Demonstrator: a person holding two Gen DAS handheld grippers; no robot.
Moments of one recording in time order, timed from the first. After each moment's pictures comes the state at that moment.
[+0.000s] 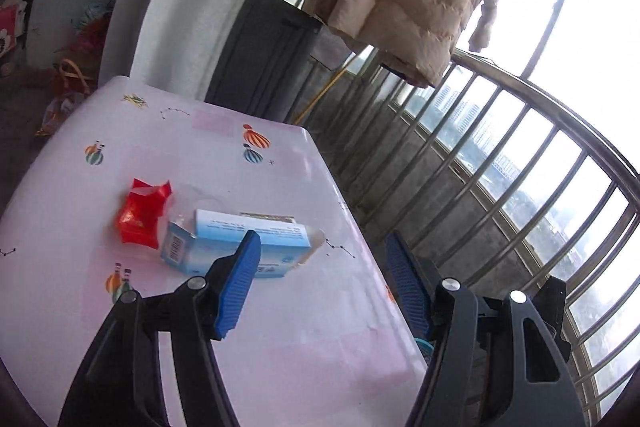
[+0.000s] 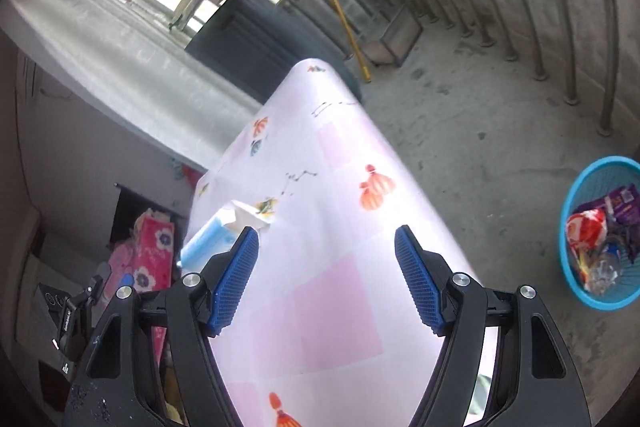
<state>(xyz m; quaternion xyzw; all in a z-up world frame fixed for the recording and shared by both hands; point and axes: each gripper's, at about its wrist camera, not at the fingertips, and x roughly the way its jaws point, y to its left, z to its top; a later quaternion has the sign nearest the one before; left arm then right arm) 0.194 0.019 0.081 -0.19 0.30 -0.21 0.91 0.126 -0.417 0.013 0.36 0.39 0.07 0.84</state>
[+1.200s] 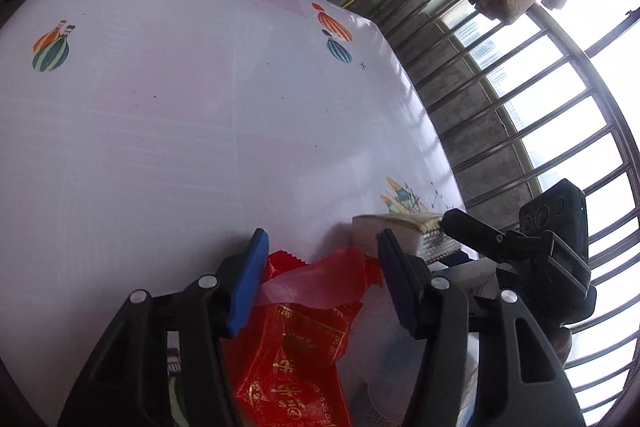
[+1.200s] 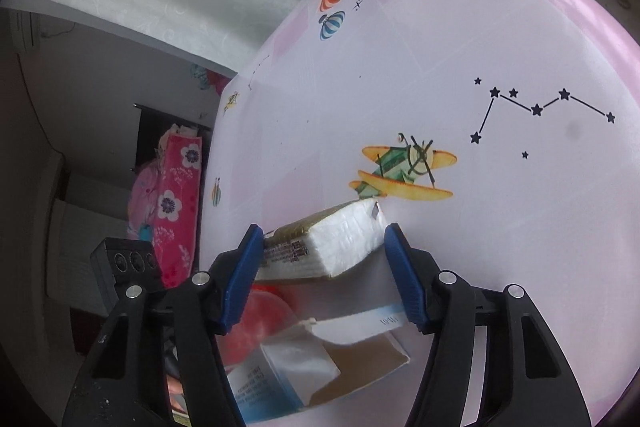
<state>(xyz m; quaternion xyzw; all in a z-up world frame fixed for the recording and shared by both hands) 0.338 0.051 -0.053 -0.20 0.51 -0.26 0.80 0.269 -0.259 -0.046 0.35 0.51 0.19 0.76</state>
